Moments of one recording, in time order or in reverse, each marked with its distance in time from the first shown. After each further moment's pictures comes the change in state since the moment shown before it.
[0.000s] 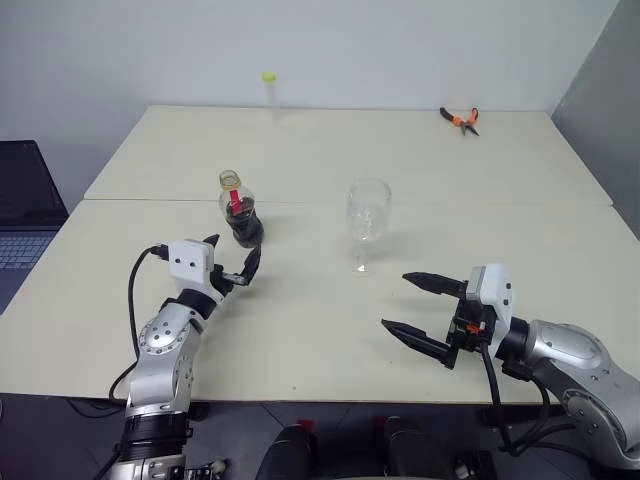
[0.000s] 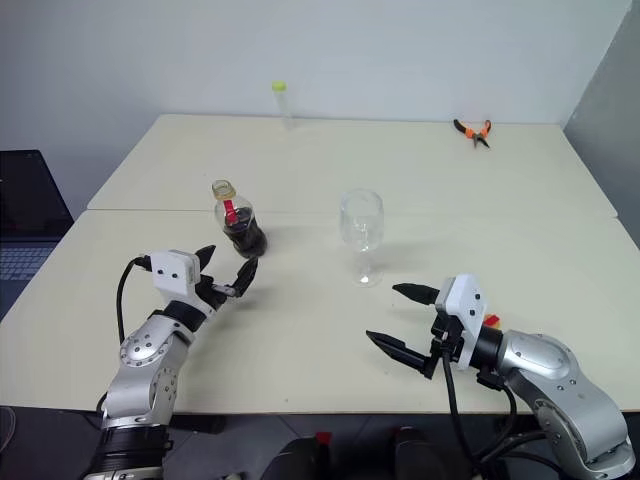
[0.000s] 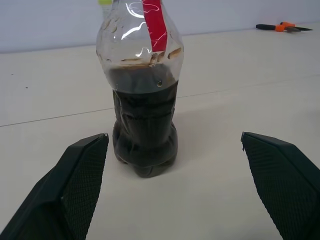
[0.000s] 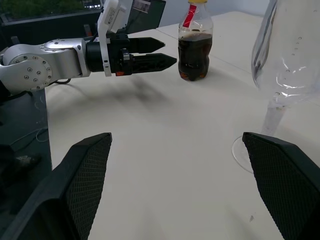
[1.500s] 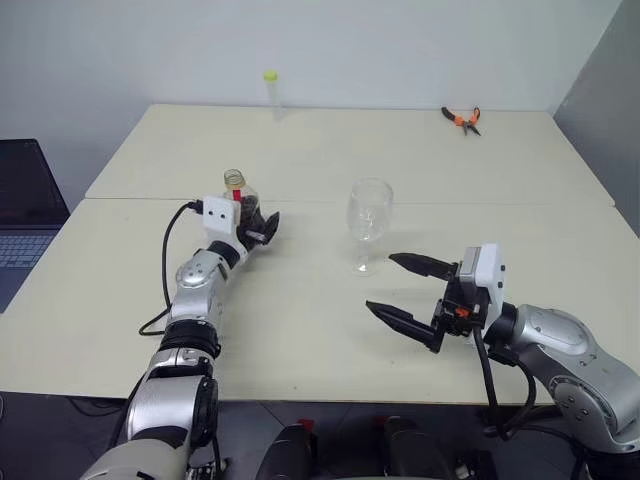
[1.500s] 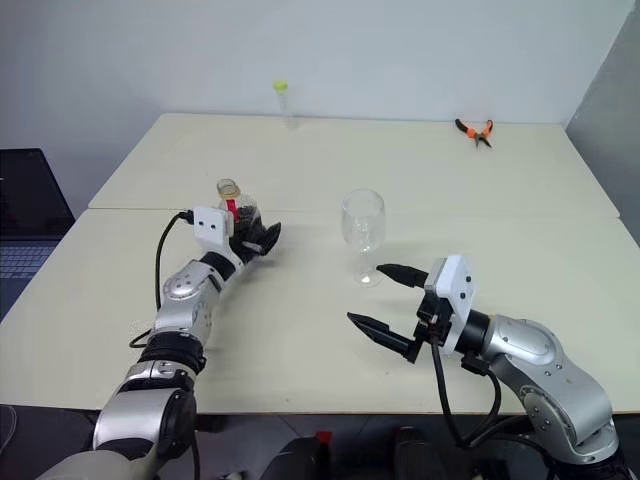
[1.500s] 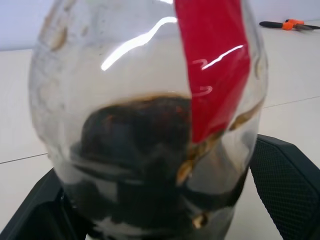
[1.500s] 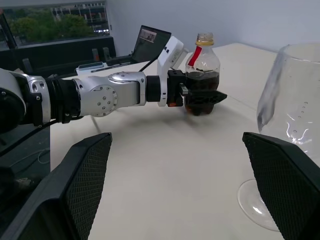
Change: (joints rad) left arm -0.539 0.000 -0.035 0.820 0.068 -0.273 -0.086; right arm -0.111 0.046 0.040 -0.015 0.060 0.023 -0.080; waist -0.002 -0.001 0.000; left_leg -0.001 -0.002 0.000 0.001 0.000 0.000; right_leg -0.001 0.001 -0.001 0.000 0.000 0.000
